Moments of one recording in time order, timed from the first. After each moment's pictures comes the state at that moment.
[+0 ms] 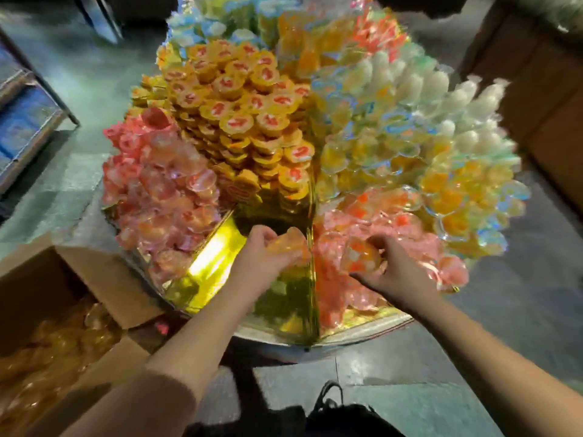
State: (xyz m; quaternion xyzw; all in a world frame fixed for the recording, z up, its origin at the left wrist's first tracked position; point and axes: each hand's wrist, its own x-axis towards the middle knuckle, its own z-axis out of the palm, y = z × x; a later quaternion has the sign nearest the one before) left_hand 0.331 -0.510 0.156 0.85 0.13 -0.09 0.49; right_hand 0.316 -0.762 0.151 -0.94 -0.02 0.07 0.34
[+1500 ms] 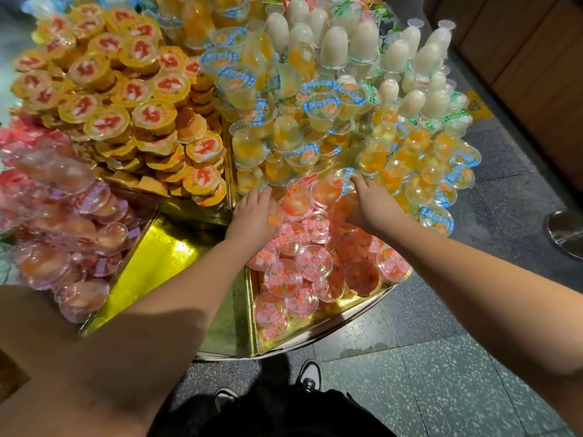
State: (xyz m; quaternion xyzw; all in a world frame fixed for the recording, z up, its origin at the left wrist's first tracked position) left_hand 0.483 -0.655 0.077 0.98 -0.09 -0.10 0.16; right_hand 0.475 -0.906 0.097 -0.99 0.02 0.12 0.12
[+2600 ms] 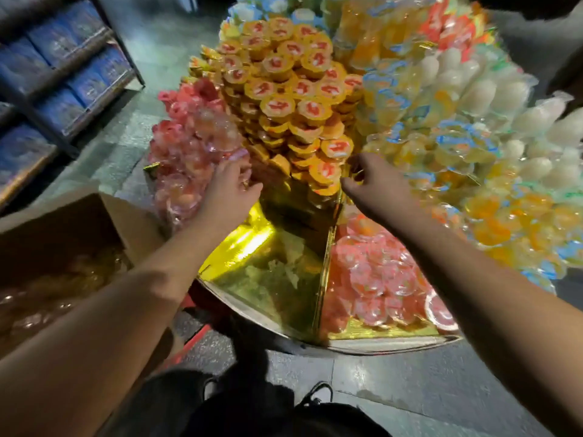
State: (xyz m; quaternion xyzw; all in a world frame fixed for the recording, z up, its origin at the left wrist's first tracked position) left_hand 0.387 -0.452 0.180 0.90 0.12 0.09 0.40; right_hand 0.456 -0.702 0.207 -0.95 -0.16 0.00 0.27
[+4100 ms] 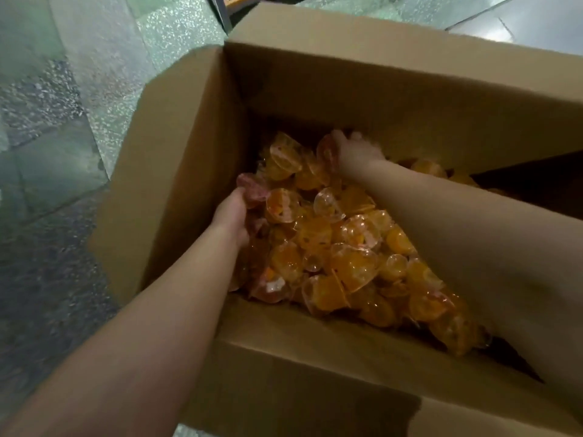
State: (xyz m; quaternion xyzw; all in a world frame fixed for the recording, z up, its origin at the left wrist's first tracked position) left_hand -0.041 0.198 -0.175 0.19 0.68 0.17 0.69; right_hand 0.196 0.200 -0.171 -0.78 -0.56 0.27 -0.08
